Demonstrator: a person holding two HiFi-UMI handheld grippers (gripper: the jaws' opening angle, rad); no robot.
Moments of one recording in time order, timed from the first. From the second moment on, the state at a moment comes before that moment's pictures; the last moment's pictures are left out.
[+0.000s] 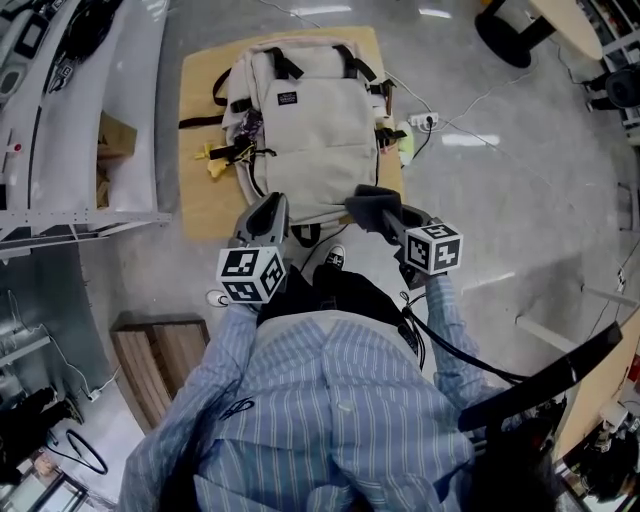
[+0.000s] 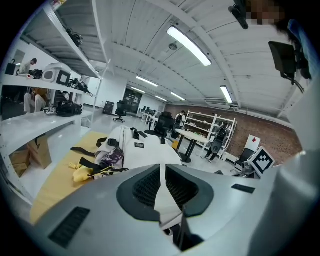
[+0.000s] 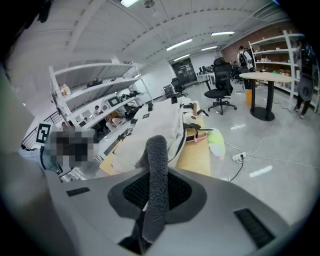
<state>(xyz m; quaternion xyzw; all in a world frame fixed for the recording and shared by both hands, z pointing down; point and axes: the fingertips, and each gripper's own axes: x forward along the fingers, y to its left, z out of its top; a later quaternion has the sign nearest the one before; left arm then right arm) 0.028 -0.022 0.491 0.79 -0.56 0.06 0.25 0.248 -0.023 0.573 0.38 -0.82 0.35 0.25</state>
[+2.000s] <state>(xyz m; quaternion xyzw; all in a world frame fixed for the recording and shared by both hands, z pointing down) -0.022 -0.159 0.495 0.81 -0.52 0.08 0.26 0.269 -0.331 0.551 0.39 -0.81 0.24 0.37</state>
